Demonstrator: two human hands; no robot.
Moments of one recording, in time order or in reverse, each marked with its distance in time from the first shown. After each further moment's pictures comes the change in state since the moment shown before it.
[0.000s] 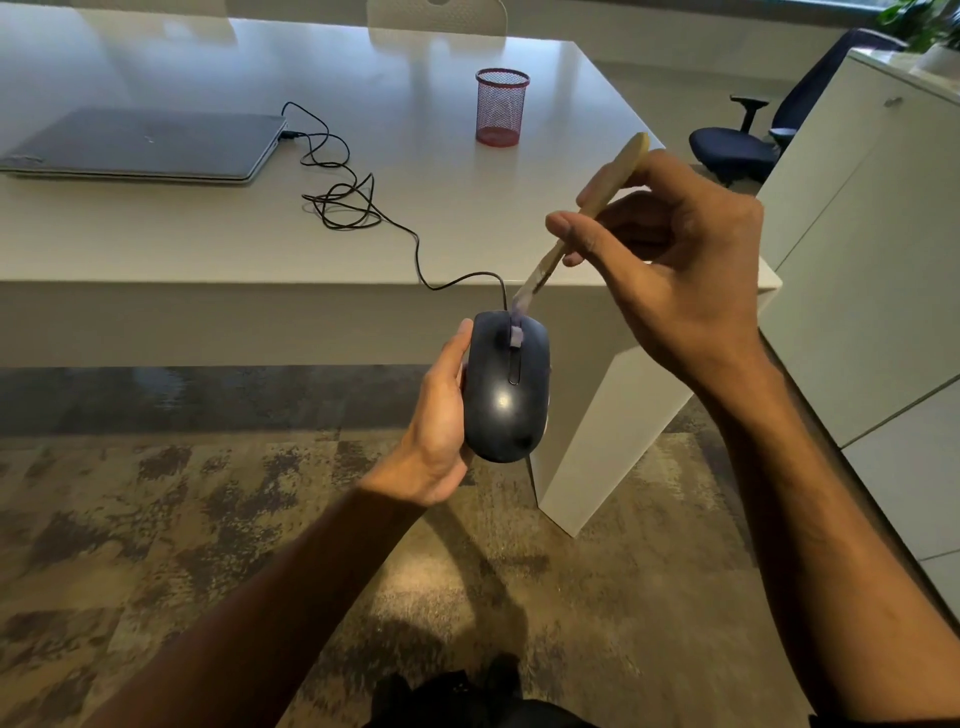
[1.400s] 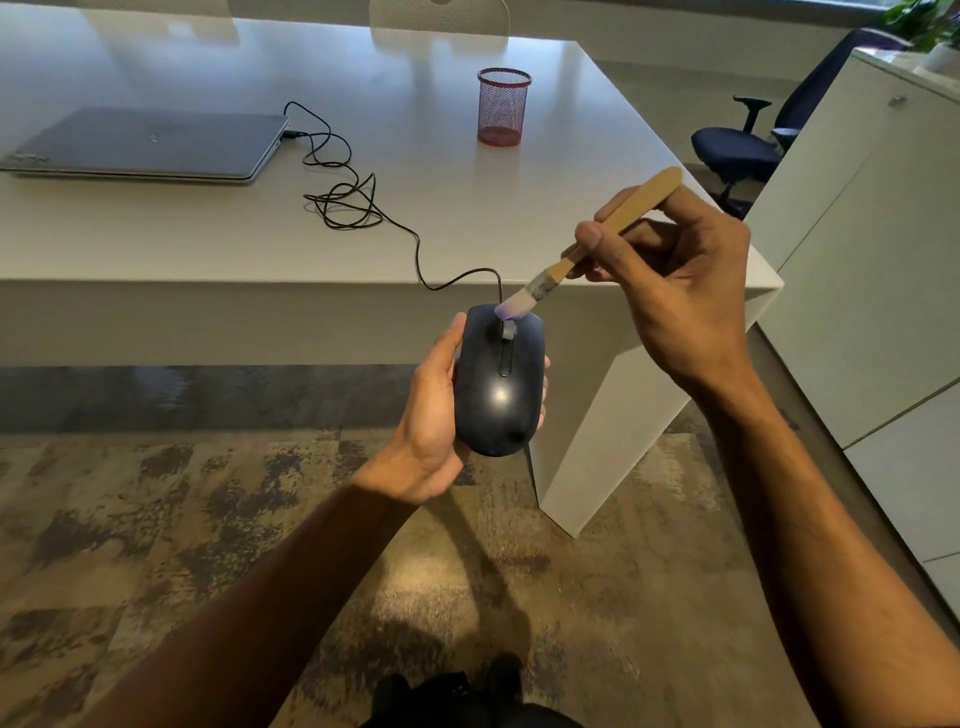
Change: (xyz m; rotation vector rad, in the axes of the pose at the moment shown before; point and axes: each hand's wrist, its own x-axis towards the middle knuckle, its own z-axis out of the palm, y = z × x) left_hand 0.000 0.008 -0.003 -0.071 -0.081 -0.042; right_hand -0.010 0.022 0.002 0.267 0.003 0.154
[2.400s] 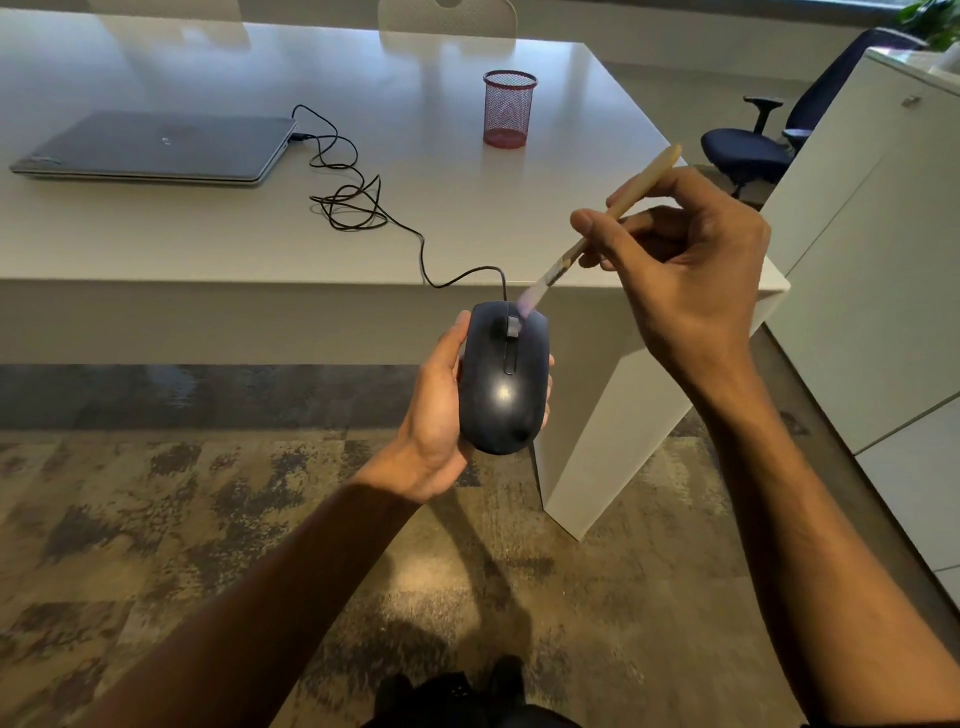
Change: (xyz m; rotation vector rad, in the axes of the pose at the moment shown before) left_hand -0.003 0.004 0.010 -0.009 0.027 -0.006; right_hand 0.005 -0.003 0.001 -0.165 0.153 -0.018
